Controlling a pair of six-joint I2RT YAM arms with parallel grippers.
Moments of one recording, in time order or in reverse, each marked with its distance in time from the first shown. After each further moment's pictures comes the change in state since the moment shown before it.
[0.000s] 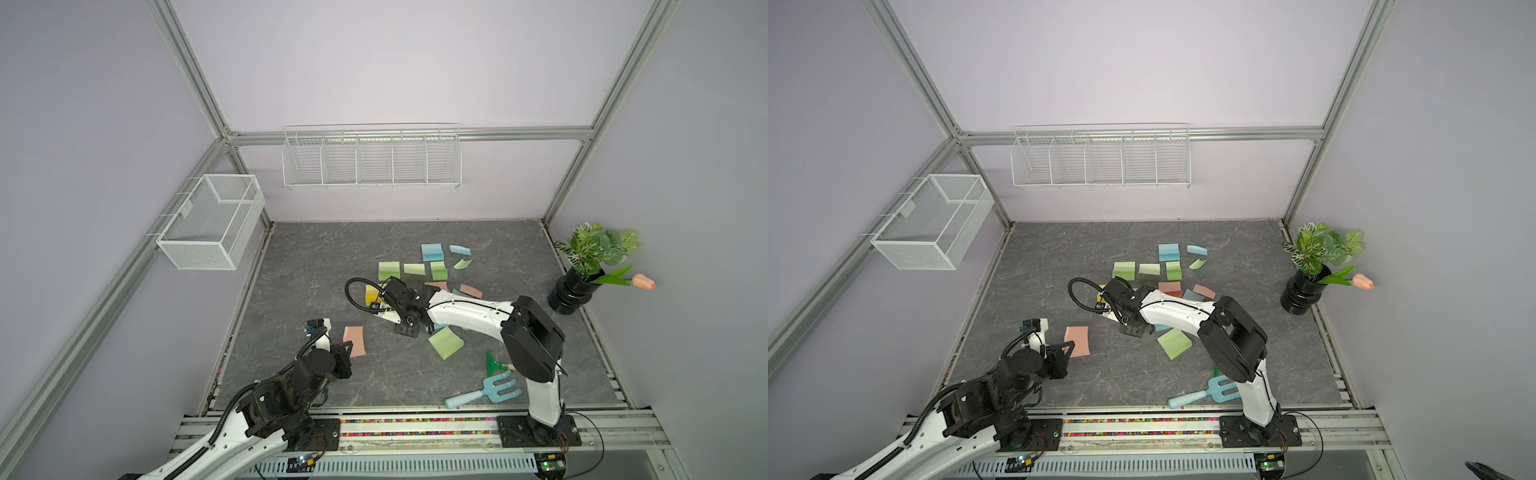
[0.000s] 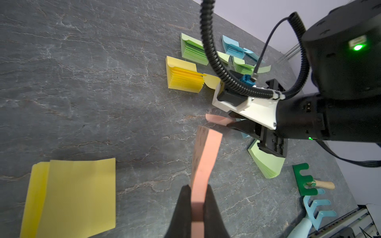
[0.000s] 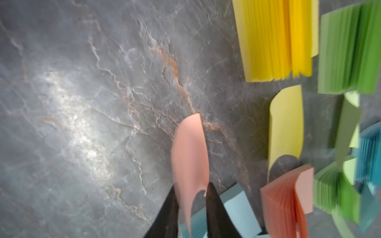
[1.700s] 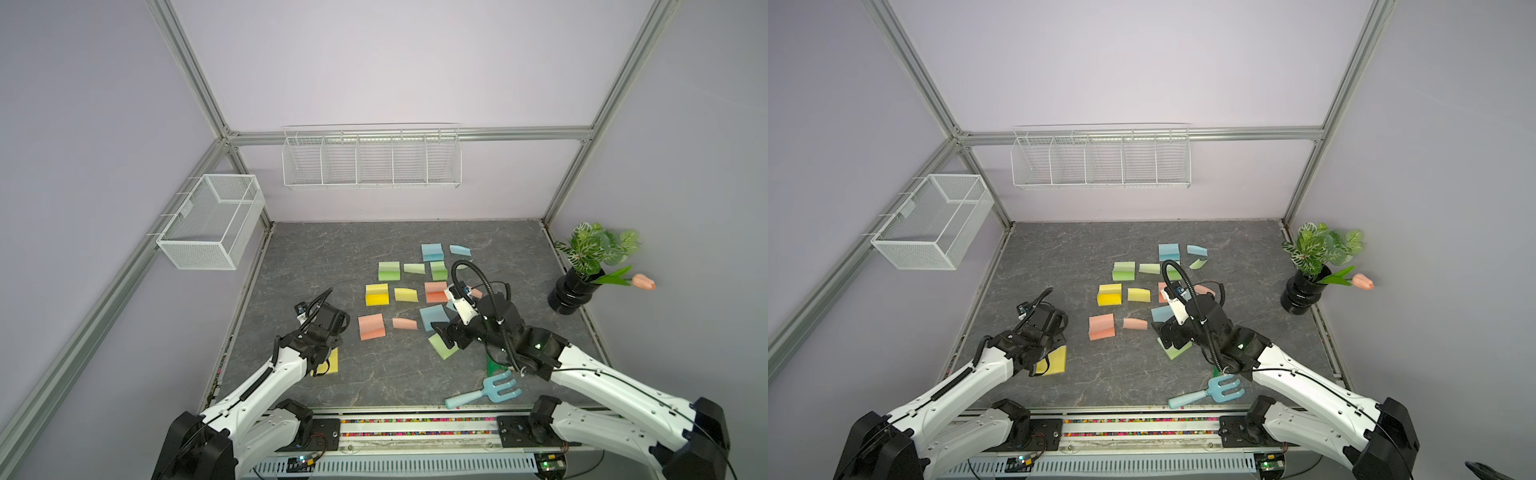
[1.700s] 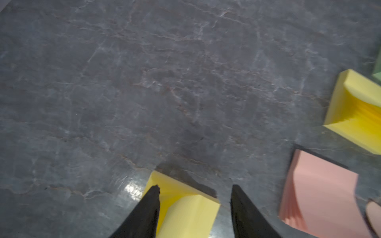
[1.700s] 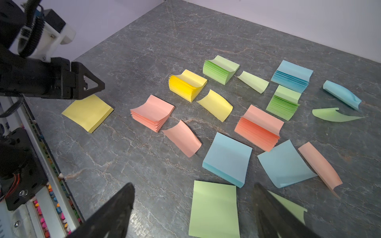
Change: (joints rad) left arm 0.472 0.660 0.122 -0.031 -0.048 -0.079; right arm -0.107 -1.025 -0.728 0.404 -0.157 0.590
